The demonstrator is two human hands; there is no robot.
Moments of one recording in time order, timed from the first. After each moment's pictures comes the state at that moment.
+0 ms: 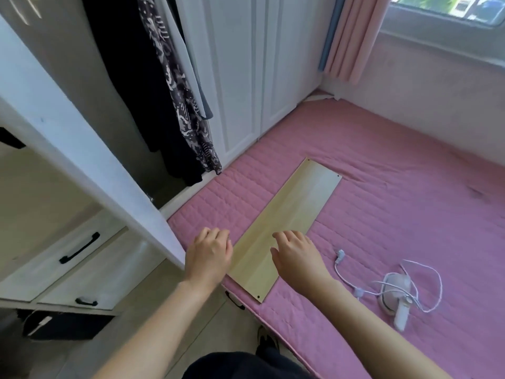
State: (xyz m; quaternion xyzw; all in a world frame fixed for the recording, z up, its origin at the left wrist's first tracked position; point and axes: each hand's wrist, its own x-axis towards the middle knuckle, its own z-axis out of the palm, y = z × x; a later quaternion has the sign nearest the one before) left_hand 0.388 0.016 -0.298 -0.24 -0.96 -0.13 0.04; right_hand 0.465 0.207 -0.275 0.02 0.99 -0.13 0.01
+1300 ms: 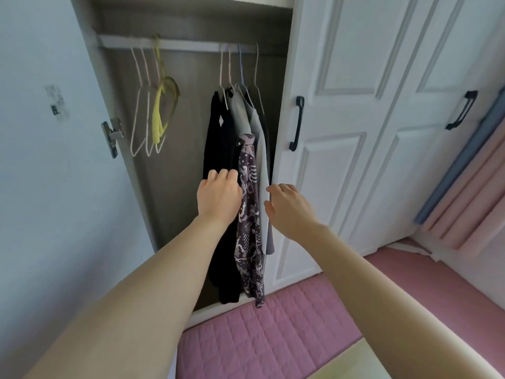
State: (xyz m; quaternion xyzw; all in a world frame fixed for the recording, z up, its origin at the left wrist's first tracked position) left_hand -0.004 0.036 -0.097 0.02 -0.96 -0.07 0.28; right_hand 0.008 0.205 -0.082 -0.21 0.96 -0.12 -0.13
